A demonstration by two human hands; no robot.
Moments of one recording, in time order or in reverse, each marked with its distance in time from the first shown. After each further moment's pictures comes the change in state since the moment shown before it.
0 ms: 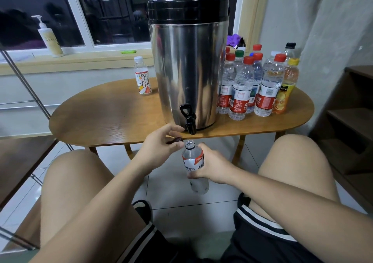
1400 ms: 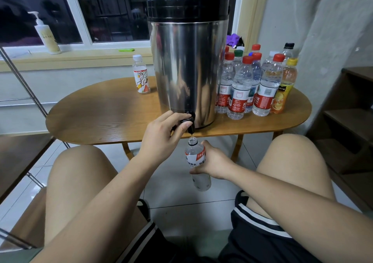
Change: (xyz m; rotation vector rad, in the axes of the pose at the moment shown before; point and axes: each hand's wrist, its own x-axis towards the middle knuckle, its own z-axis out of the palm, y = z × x) left_hand 0.005 0.028 0.009 0.337 0.367 0.581; right_hand 0.010 0.007 -0.003 -0.091 0.041 0.072
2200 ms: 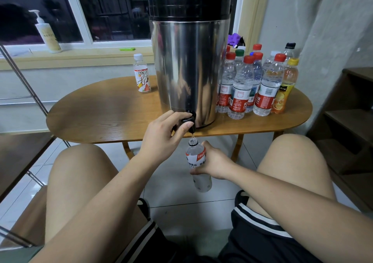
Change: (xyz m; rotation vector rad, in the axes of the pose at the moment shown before) left_hand -0.002 -0.001 -0.001 -0.030 -0.009 -0.005; right_hand -0.001 0.003 0.001 0.018 -0.023 0.016
